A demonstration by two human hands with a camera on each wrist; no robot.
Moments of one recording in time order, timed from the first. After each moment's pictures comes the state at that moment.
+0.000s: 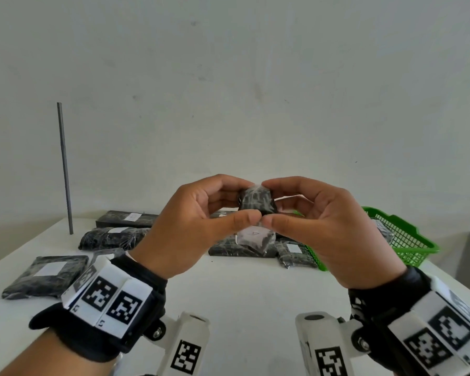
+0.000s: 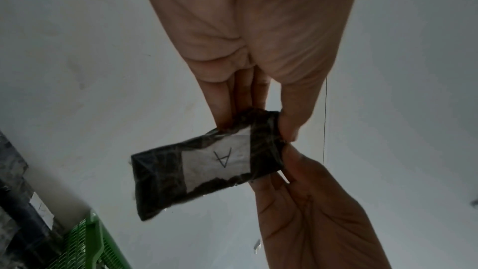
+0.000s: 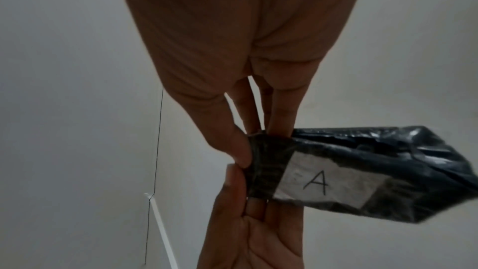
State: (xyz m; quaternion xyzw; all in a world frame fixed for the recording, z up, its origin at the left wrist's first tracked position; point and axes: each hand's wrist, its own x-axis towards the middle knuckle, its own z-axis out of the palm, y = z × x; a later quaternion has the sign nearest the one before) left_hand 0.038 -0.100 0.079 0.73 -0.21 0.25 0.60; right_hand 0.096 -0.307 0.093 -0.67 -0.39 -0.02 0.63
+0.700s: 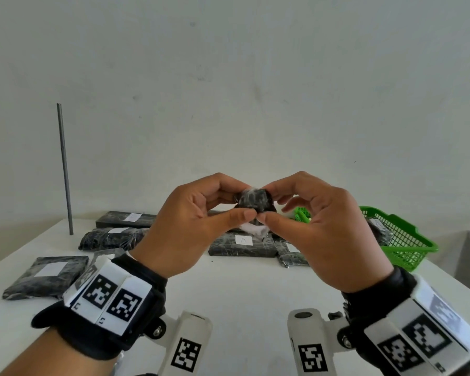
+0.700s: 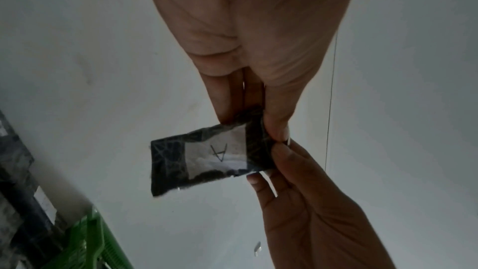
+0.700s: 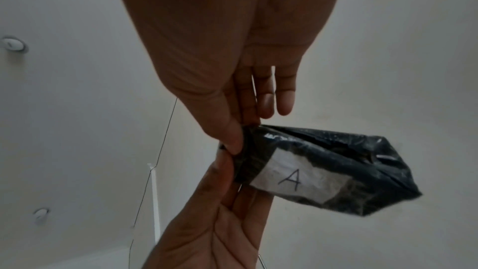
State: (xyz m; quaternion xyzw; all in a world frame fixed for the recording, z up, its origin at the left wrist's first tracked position) left_hand 0.038 -0.099 0.077 0.73 -0.21 0.27 0.60; right_hand 0.089 -0.303 0.093 -0.73 -0.44 -0.19 0.49
